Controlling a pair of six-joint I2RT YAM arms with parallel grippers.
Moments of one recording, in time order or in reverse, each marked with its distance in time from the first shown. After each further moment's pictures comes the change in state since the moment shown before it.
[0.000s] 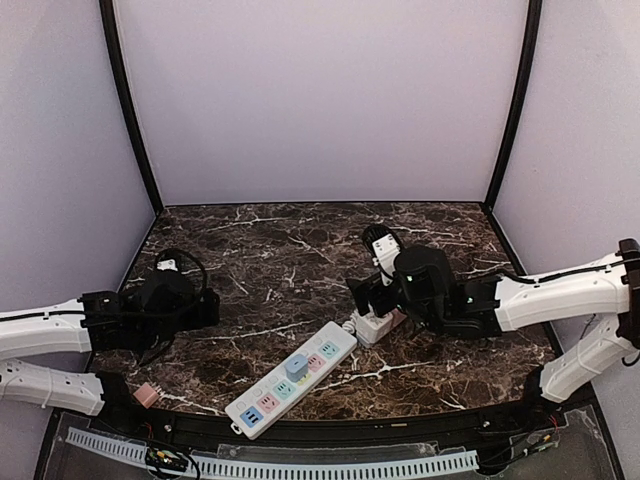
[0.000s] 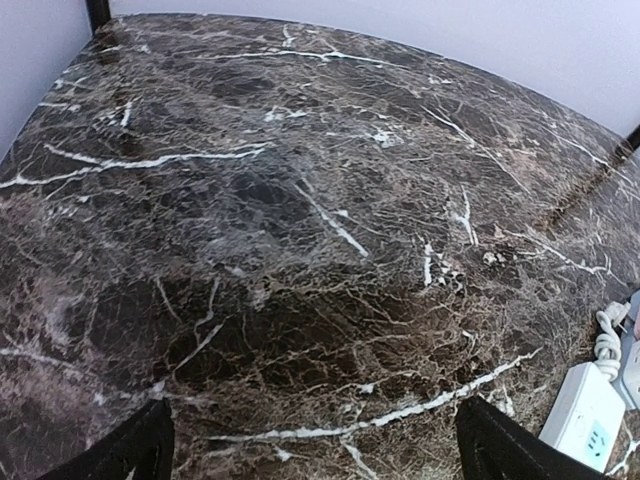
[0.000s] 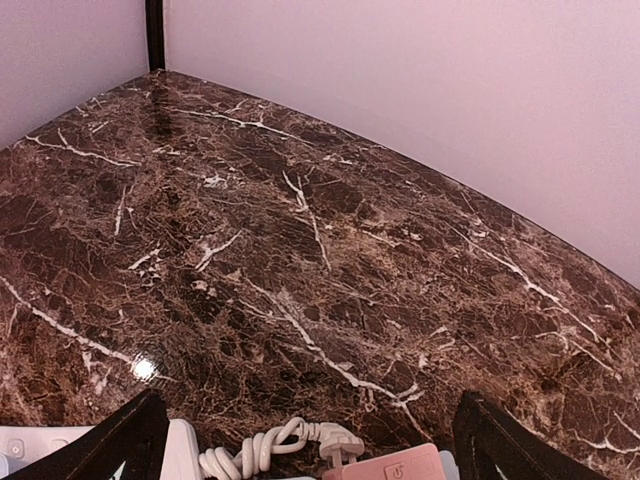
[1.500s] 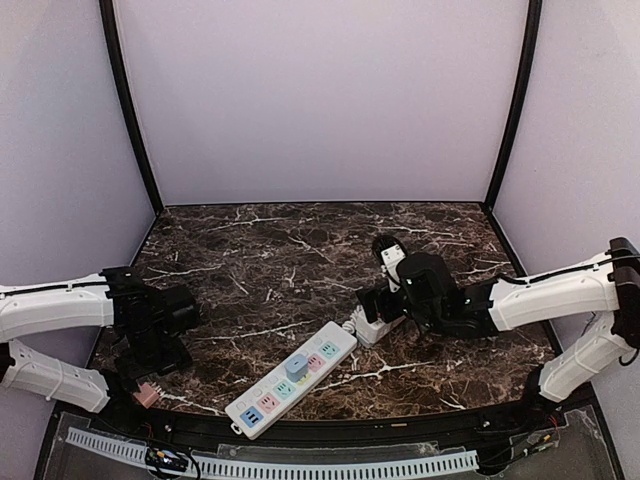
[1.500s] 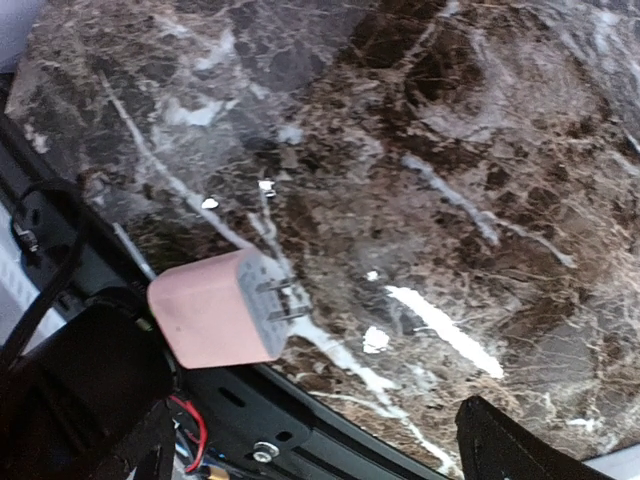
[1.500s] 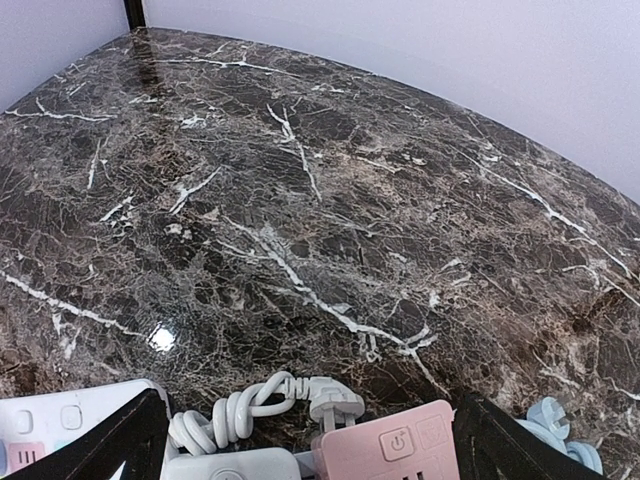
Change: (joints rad) left arm 0.105 0.166 0.161 -0.911 0.549 -0.734; right arm -0.087 0.032 -0.077 -0.005 -0.103 0.116
